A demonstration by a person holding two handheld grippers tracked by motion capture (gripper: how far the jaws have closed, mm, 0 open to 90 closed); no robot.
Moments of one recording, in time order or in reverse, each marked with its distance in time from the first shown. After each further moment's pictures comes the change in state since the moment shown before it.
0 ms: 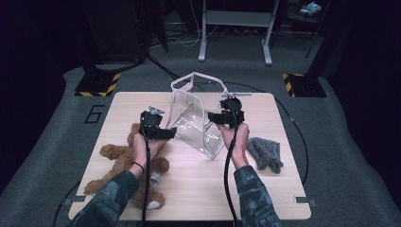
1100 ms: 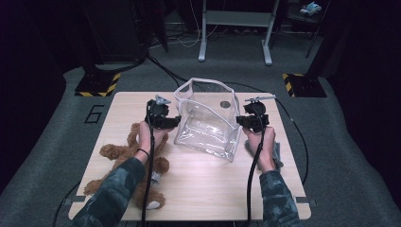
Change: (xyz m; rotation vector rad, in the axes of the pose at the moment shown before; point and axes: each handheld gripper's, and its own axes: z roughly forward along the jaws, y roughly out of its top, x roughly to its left) left arm -0.001 0.037 0.019 -0.063 -0.028 0.099; right arm -0.060 -0.014 -0.035 0.060 -0.056 -0.049
